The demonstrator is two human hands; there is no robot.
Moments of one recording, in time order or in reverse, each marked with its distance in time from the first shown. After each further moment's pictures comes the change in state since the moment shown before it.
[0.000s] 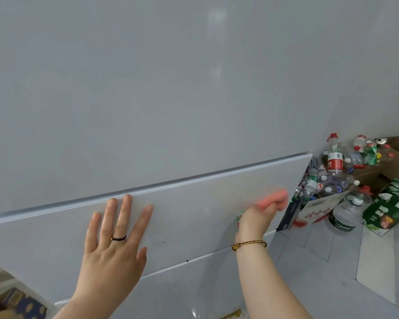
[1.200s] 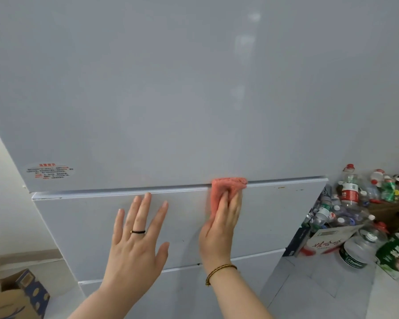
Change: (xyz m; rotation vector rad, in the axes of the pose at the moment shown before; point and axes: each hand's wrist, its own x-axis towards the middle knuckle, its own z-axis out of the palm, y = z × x) left_hand -0.010 -0.001 -0.023 -0.149 0.042 -0.165; right_hand -0.104 -0.002 0.030 -0.372 -0.307 -1.049
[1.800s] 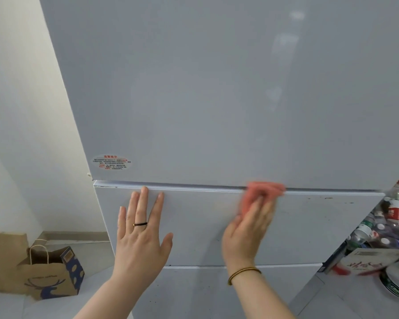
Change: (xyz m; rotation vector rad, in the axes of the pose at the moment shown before) left_hand -0.017 -0.046 -0.015 0.063 -0.063 -0.275; right_hand -0.004 -0.013 0.020 -0.127 0.083 -0.036
